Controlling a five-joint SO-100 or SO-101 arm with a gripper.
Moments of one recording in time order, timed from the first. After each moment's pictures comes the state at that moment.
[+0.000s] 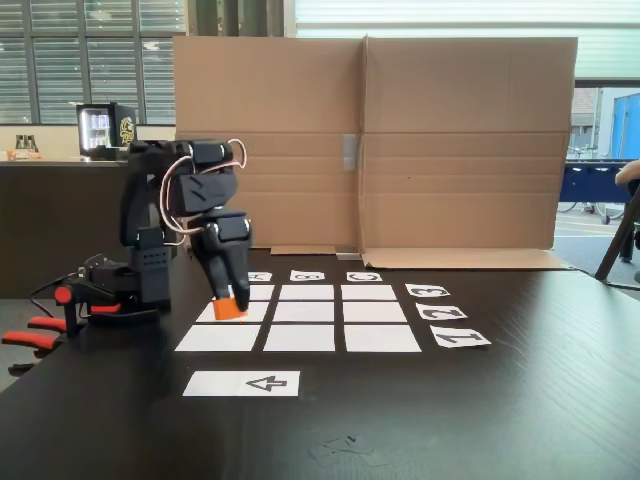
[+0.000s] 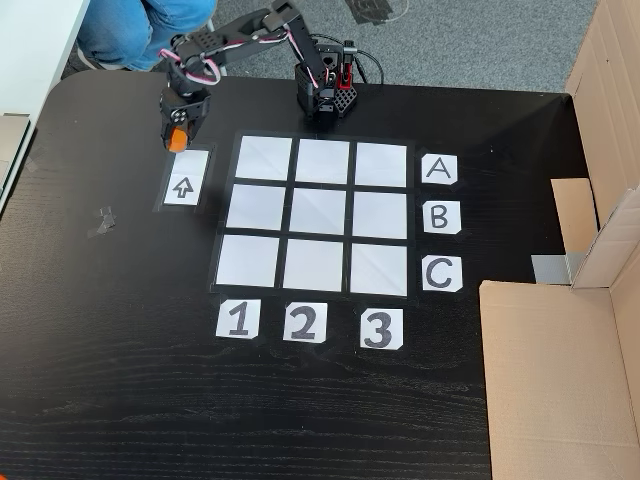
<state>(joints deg) 47.8 72.9 63.2 84.6 81.5</state>
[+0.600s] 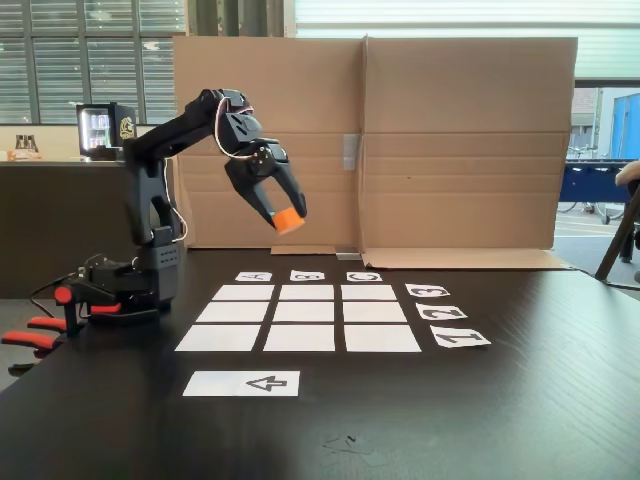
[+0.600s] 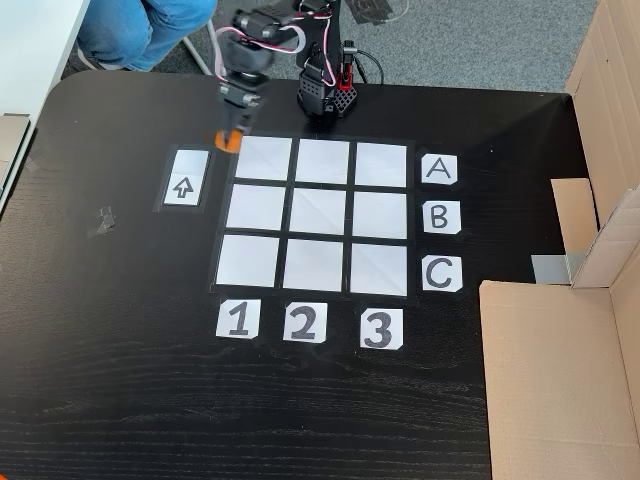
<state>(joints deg) 20.3 98.1 73.4 89.4 80.0</state>
